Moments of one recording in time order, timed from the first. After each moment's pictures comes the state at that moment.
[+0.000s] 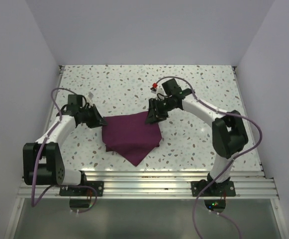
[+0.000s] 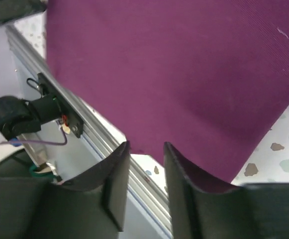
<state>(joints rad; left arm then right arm) 0.02 1.38 0.86 -0.45 0.49 -0.42 0.51 1.80 1.39 -0.62 -0.64 0.39</state>
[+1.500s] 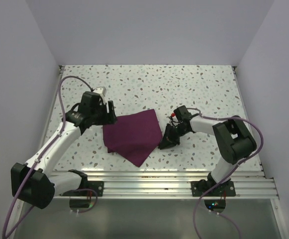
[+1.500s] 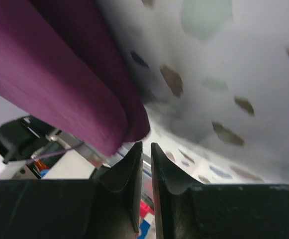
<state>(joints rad) -0.32 1.18 0.96 -0.61 0.06 -0.39 0.43 1.71 0.84 -0.45 -0.65 0.73</state>
